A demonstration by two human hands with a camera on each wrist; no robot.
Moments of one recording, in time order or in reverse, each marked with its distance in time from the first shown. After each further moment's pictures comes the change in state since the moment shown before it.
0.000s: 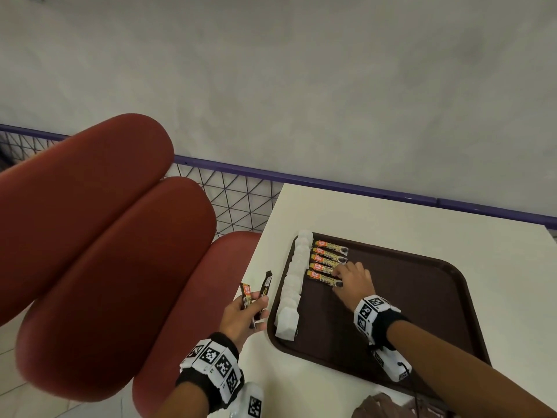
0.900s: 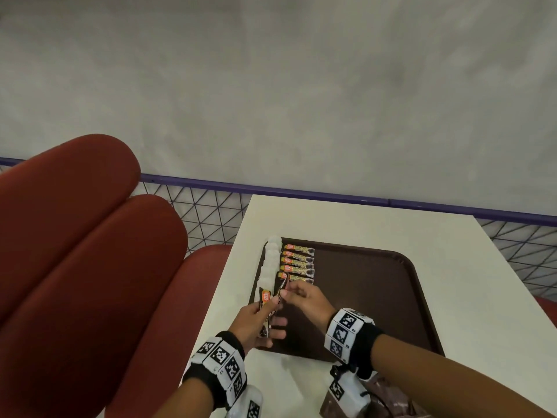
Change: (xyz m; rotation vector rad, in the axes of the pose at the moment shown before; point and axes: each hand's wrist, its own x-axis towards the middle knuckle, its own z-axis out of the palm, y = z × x) left_hand -0.035 0.001 0.053 0.293 -0.306 -0.086; right_hand -0.073 -0.052 -0.035 1.230 -0.146 0.079
